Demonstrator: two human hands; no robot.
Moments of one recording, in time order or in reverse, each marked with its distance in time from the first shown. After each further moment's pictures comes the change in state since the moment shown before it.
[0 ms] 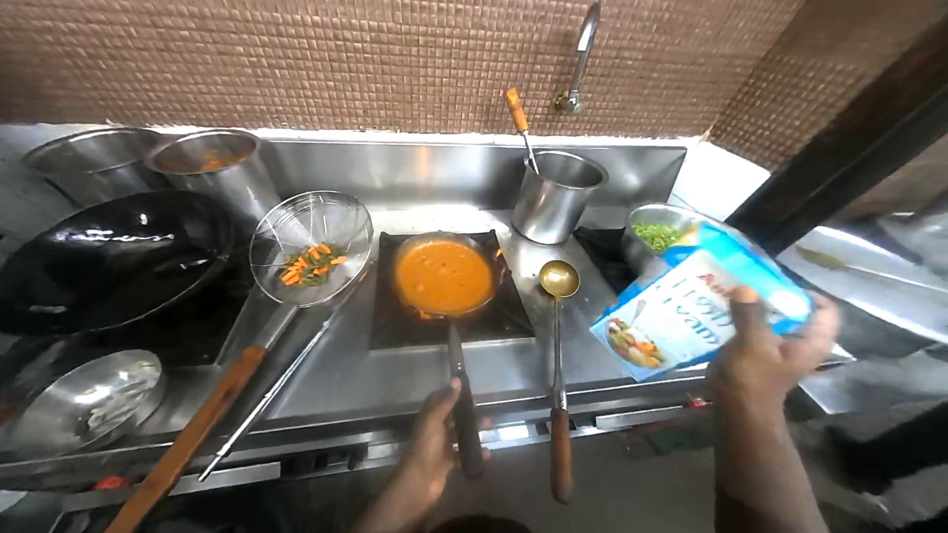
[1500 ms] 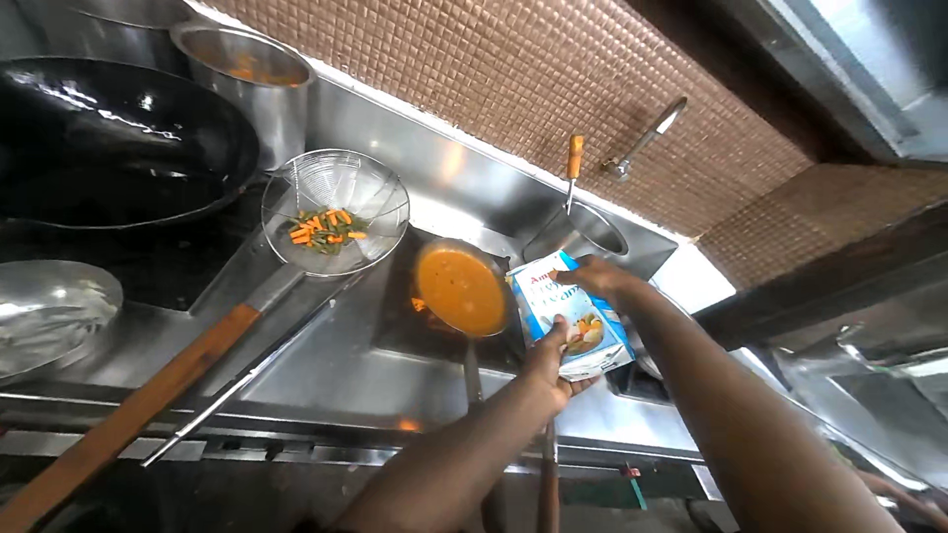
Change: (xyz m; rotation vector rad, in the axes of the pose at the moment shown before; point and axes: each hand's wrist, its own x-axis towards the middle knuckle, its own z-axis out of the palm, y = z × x) left_hand 0.071 0.080 0.138 -0.431 -0.333 -0.124; right_hand 0.054 -0.041 0.256 -0.946 -1.112 0.500
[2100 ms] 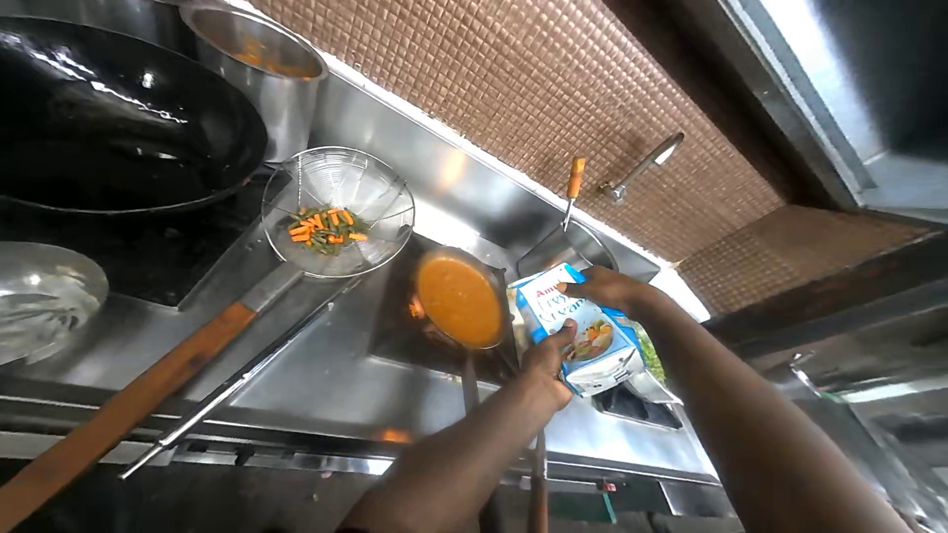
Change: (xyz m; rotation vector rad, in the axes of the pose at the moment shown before) left_hand 0.009 0.021 0.014 -0.205 -0.042 0.013; right_hand -0.001 -0.024 -0.022 -0.261 -0.075 -0.005
